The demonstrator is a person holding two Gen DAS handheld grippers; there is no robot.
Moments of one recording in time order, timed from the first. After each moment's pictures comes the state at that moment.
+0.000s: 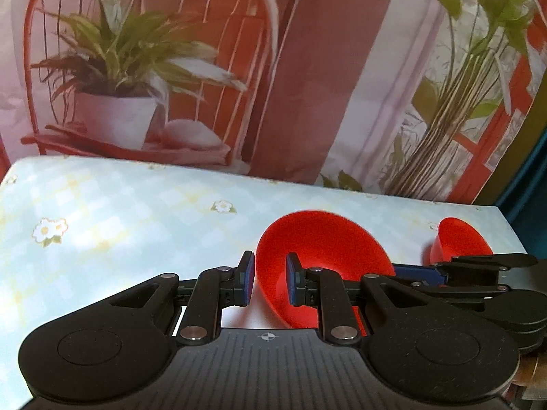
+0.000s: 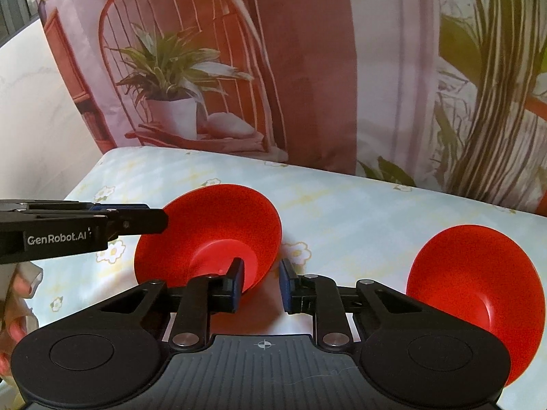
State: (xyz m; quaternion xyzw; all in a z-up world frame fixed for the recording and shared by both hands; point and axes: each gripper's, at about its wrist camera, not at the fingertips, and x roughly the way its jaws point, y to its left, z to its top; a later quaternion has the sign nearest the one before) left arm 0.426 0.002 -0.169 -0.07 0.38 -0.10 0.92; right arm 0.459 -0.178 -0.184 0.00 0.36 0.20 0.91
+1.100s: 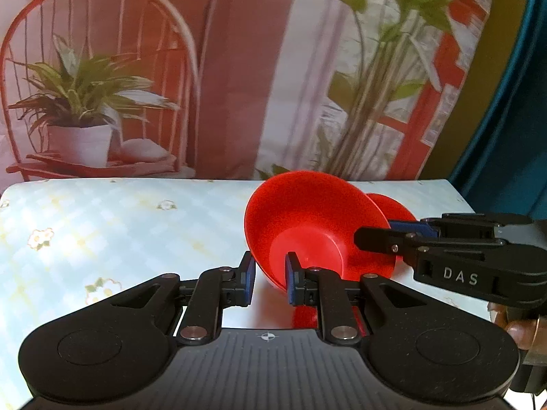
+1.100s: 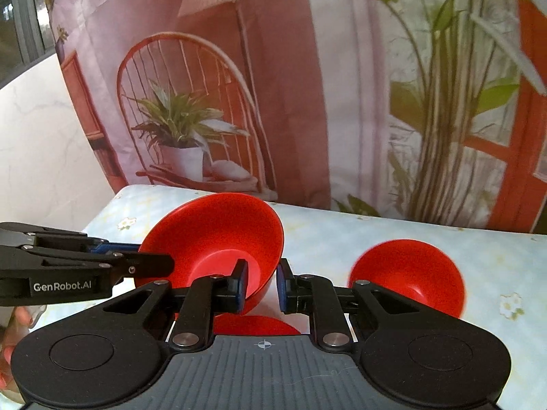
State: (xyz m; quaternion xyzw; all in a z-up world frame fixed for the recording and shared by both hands) left arm 0.360 -0.046 -0.123 -0.02 0.36 -0.16 0.92; right arm 0.383 -0.222 -0.131 0.02 0.29 0.19 0.94
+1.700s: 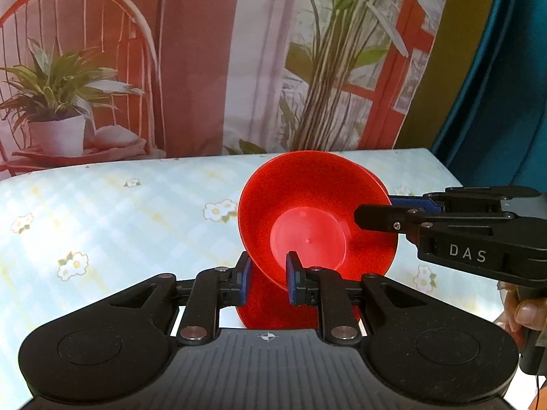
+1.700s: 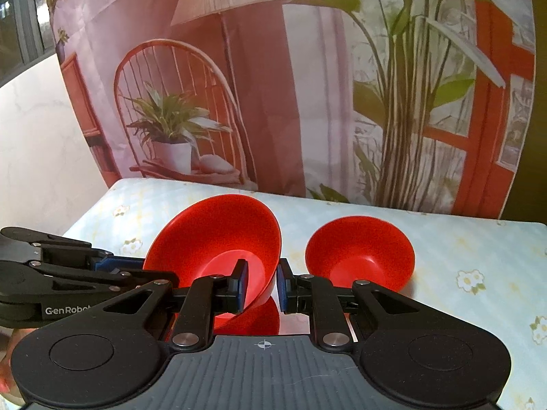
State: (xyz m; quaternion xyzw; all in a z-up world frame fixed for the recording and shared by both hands) left arm 0.330 -0.083 -0.133 0.01 0.38 -0.19 0.91; right arm 0.338 -0.259 -0.132 0.01 0.29 0.18 0.94
